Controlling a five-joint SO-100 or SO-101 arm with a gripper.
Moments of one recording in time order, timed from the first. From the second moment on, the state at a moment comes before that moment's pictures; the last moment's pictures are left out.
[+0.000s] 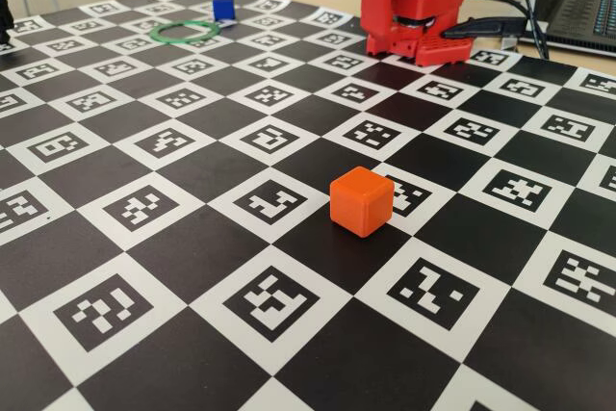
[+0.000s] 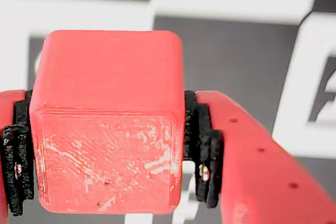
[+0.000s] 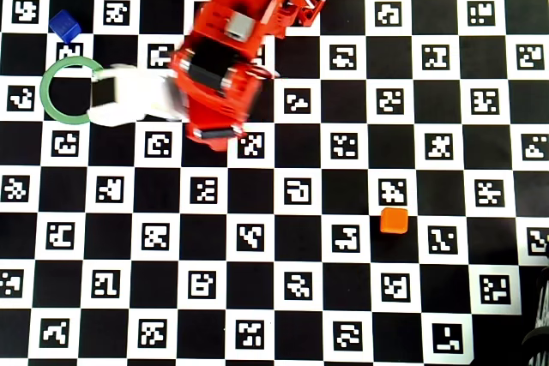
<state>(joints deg) 40.7 97.2 84.7 99.5 -45.3</state>
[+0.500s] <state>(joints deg) 62.8 71.0 58.4 99.8 -69.3</state>
